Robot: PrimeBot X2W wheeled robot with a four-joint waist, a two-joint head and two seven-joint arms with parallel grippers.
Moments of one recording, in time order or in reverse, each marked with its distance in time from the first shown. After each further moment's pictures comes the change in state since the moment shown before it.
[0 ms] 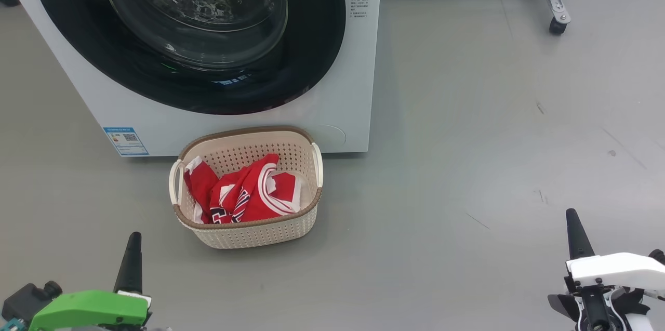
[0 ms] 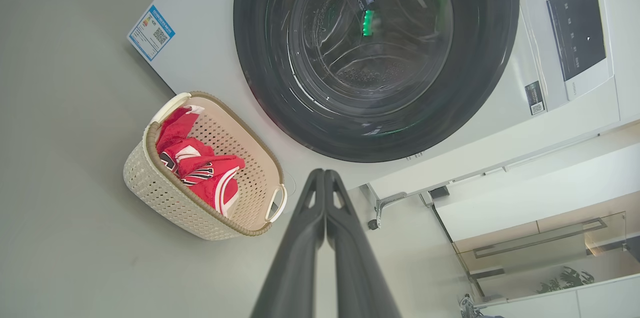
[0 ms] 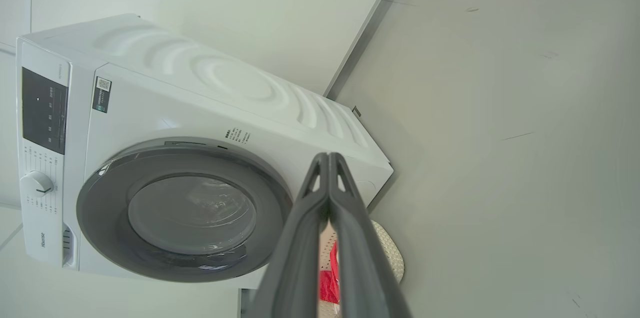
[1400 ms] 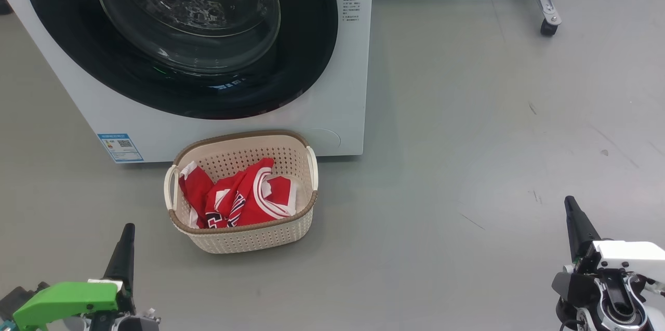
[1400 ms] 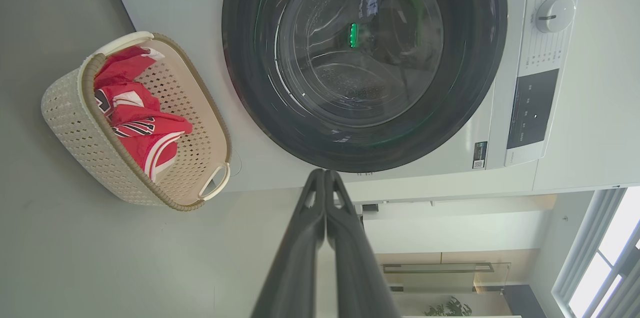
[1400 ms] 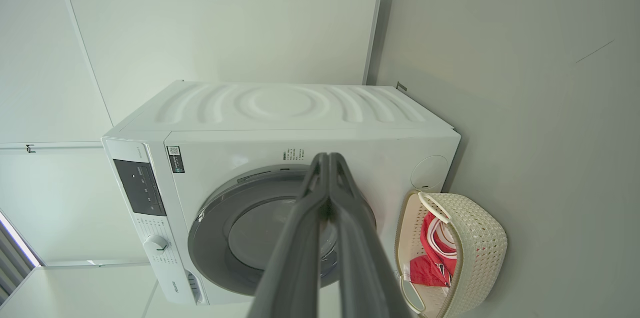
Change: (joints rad) left arm -0.052 0.006 0.036 0.043 -0.363 0.000 0.087; right arm -0.069 -0.017 -0.029 0.059 0.406 0.018 0.092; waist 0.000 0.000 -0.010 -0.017
